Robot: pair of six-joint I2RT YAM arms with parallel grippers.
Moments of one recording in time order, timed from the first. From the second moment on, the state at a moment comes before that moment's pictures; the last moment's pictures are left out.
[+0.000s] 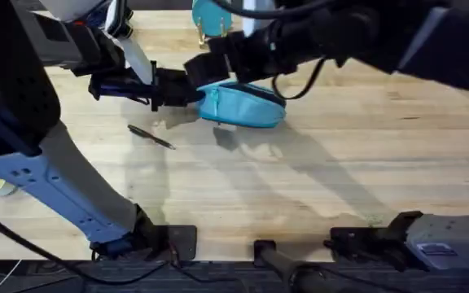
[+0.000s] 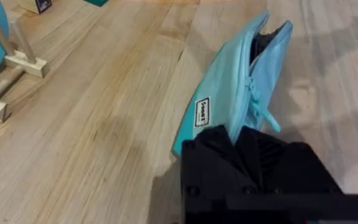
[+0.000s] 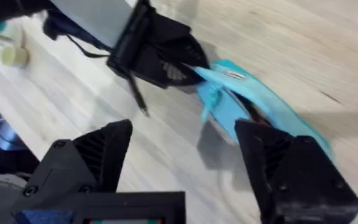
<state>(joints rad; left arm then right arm) 0.25 1.98 1.17 -0.95 1.22 1.55 0.72 1.55 1.37 -0.62 -0.21 0.35</state>
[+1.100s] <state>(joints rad) 0.25 1.92 1.17 -1.03 1.19 1.55 0.61 1.44 1.37 -0.73 -0.18 0.10</state>
